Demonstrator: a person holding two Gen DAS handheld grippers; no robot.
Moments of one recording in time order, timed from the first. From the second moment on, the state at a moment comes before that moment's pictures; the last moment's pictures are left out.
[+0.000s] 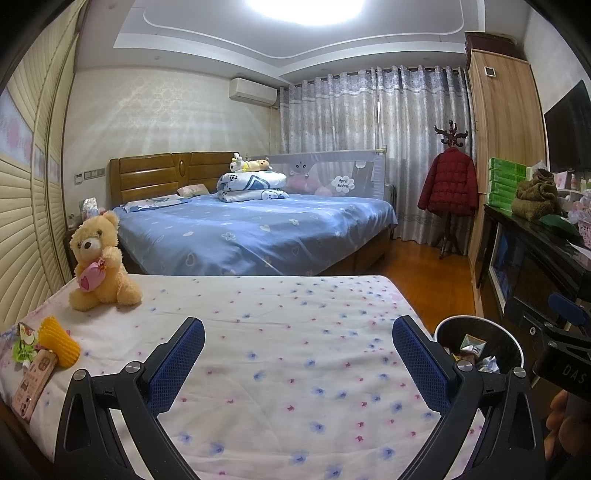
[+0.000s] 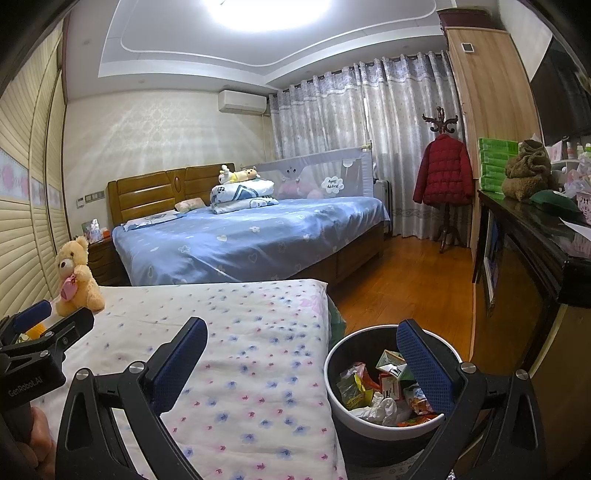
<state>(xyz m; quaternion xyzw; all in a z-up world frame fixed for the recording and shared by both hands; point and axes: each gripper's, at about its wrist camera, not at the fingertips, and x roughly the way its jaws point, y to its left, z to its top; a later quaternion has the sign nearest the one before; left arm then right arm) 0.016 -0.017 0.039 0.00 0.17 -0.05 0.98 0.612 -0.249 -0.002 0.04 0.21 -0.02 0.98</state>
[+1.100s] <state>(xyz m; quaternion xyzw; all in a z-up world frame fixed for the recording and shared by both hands) 0.018 -0.016 0.038 0.00 0.18 -0.05 0.98 0.612 -0.243 -0.007 0.05 0.21 -0.02 0.98</state>
